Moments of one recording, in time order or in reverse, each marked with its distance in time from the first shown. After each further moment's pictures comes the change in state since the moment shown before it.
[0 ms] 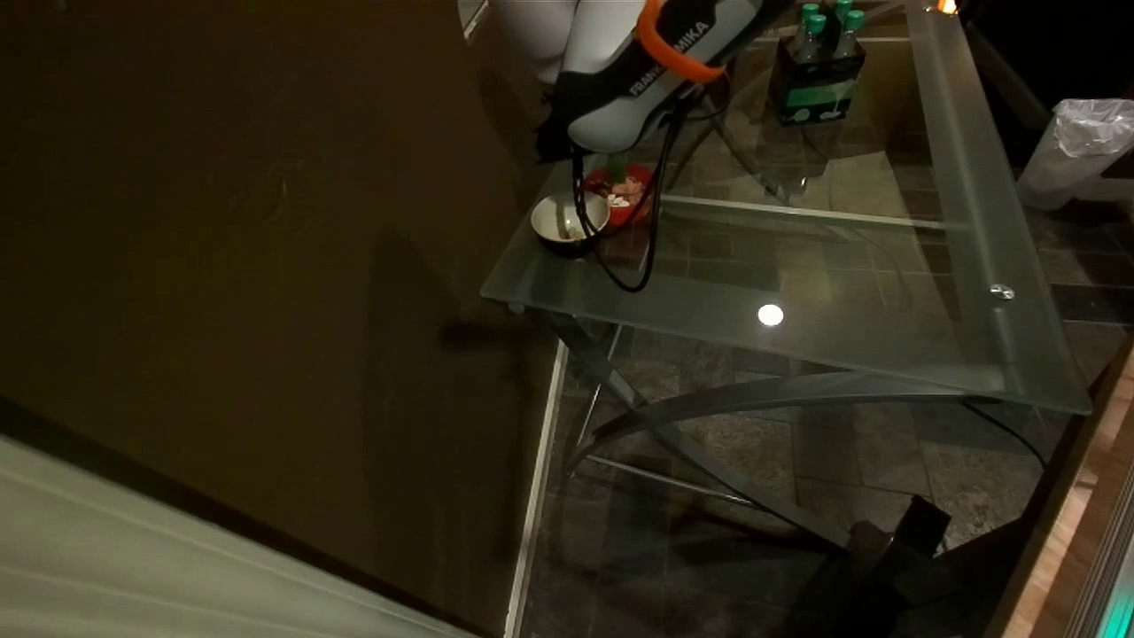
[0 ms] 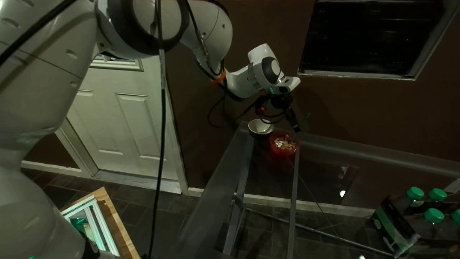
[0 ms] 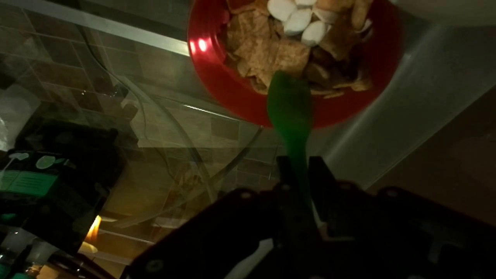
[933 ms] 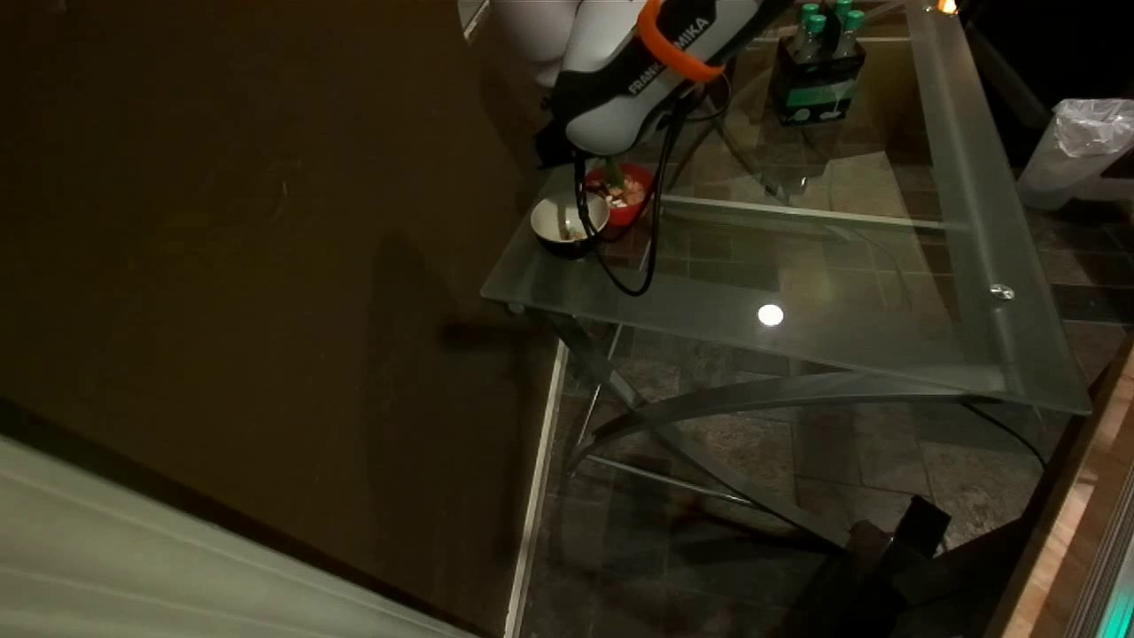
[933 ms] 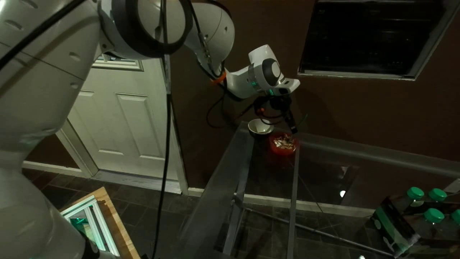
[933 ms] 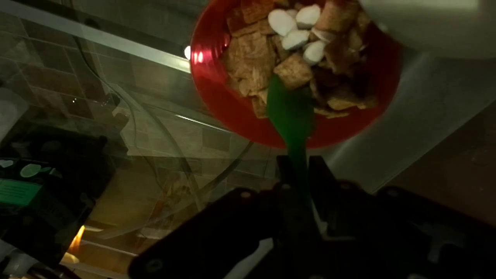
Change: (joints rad) arm -0.042 -0.003 0.057 0.000 0.010 -0.001 -0.057
